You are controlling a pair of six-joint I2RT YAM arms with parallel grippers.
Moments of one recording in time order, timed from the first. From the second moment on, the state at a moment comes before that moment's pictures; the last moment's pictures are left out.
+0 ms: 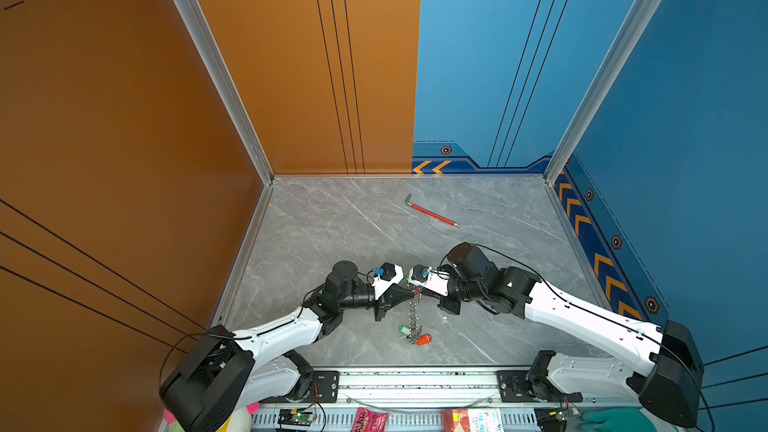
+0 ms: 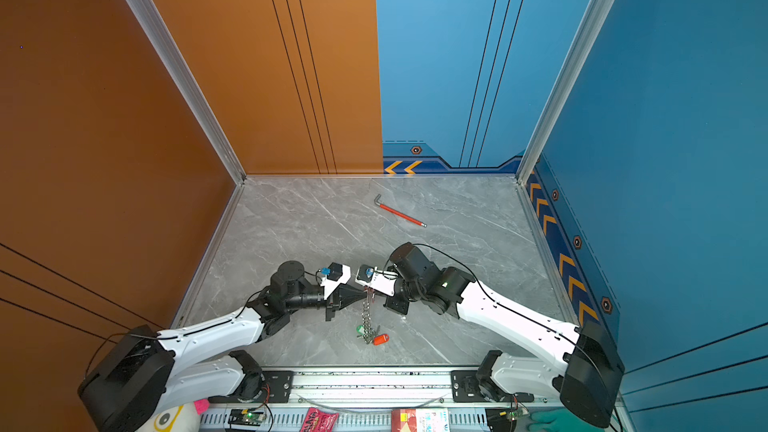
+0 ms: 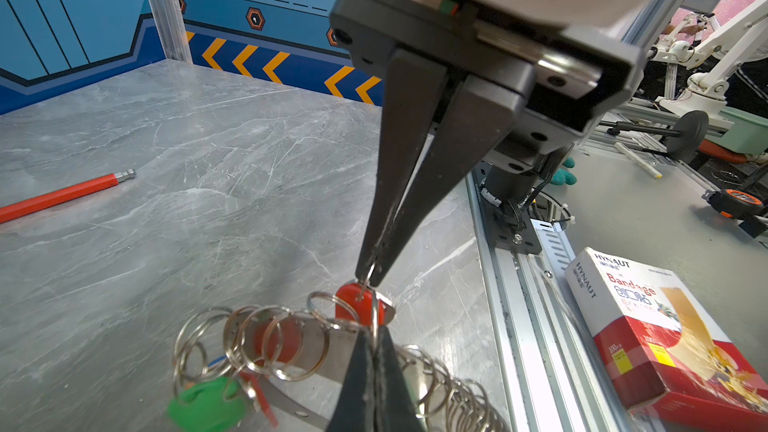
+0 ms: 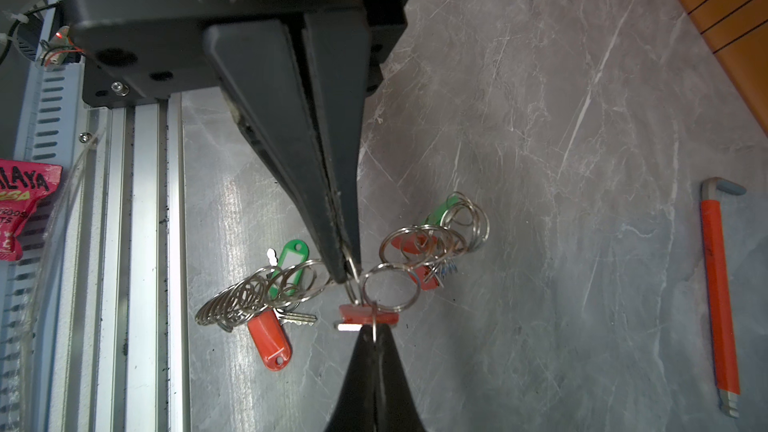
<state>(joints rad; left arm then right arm) -0.63 1.16 0.34 0.54 0.78 0.04 0.88 1.20 0.90 -0.51 -0.23 -0.42</state>
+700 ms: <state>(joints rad) -0.62 1.16 0.34 0.54 0.77 0.04 0.90 1.20 0.91 -0.54 -0.22 -0.42</state>
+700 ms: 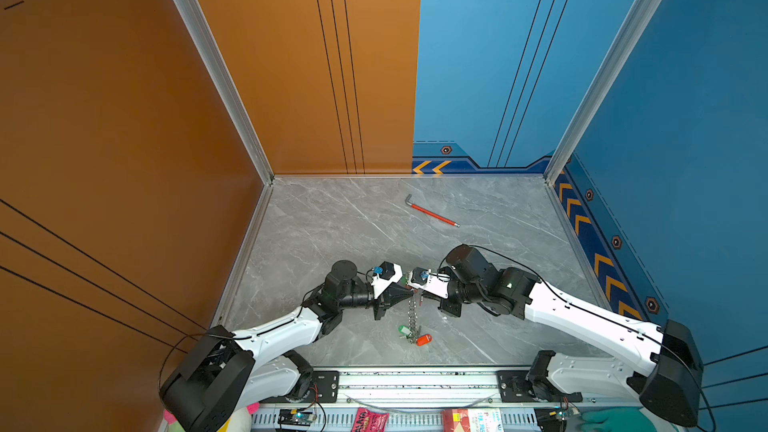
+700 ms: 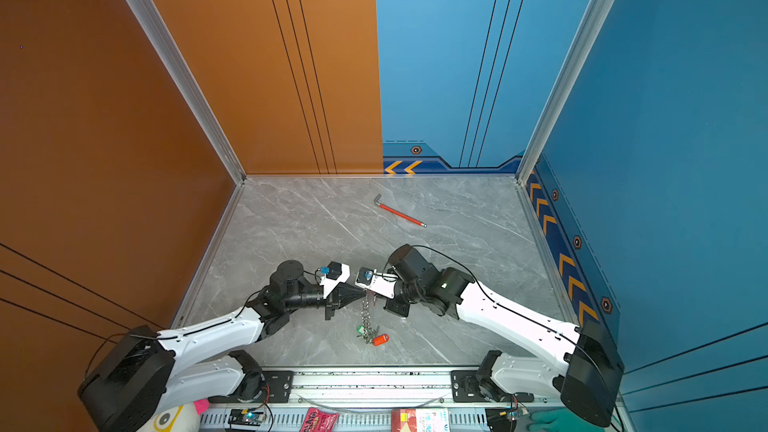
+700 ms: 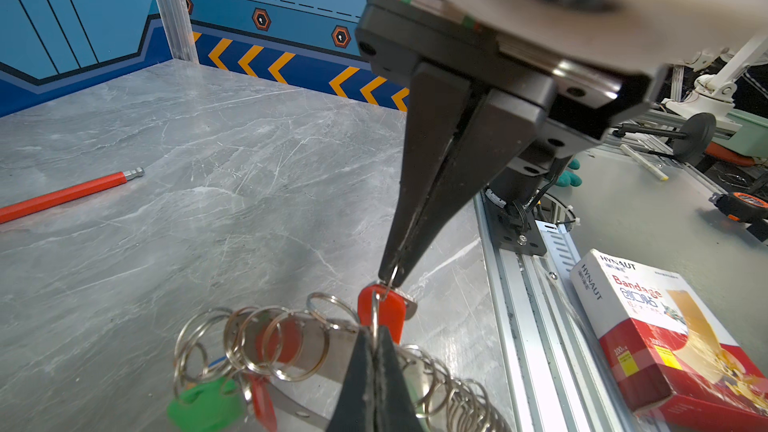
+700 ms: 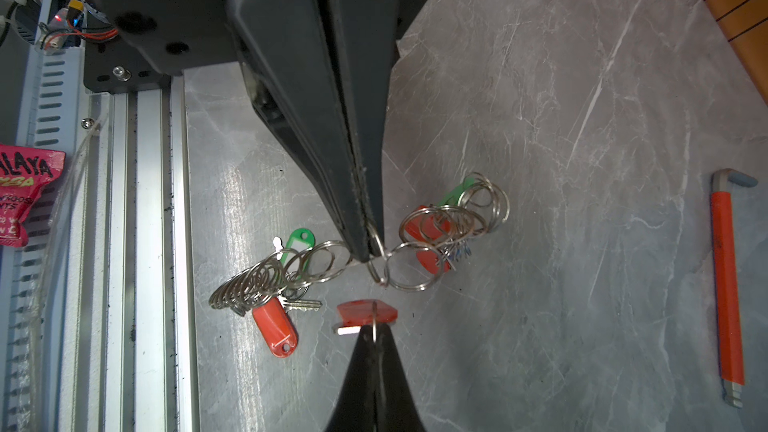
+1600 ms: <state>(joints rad) -0.62 1.16 0.34 0.54 0.77 0.04 0.90 1.20 0.93 -0.55 -0.22 -0.40</state>
